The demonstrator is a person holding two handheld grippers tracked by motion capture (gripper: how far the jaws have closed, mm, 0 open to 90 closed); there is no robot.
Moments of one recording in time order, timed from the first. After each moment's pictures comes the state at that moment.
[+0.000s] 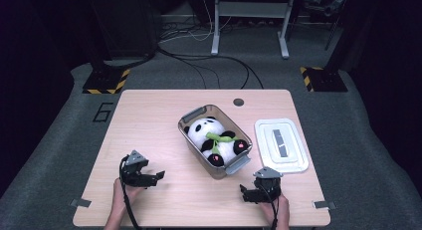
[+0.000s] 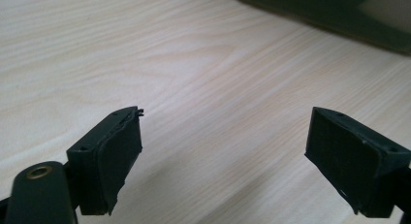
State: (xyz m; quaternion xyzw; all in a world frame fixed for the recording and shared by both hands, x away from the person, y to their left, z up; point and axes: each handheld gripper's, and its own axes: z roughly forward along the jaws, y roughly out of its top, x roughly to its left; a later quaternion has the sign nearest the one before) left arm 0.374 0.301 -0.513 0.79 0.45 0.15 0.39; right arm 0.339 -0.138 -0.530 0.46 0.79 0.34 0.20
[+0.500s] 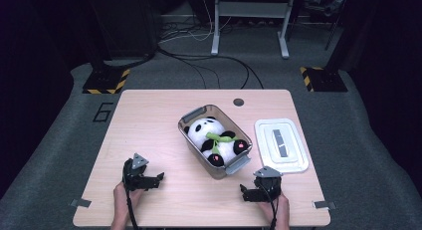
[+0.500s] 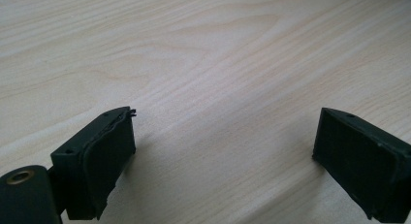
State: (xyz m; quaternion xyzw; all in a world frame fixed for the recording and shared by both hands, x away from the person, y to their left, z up) left arm 0.375 0.295 -0.531 0.79 0.47 0.20 0.35; right arm 0.341 -0.139 -0.530 0.47 0.79 0.33 0.20
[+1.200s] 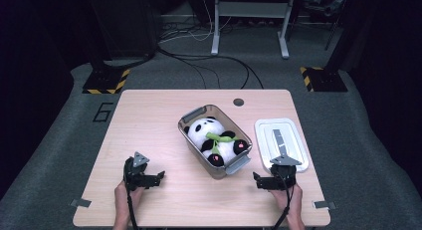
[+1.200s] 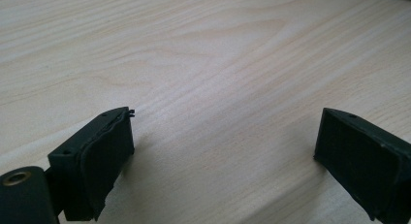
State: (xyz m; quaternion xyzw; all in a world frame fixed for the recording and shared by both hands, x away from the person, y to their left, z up) left arm 0.381 0.294 -0.530 0.79 0.47 0.20 0.34; right arm 0.364 -0.183 -0.502 0.49 0.76 0.36 0.21
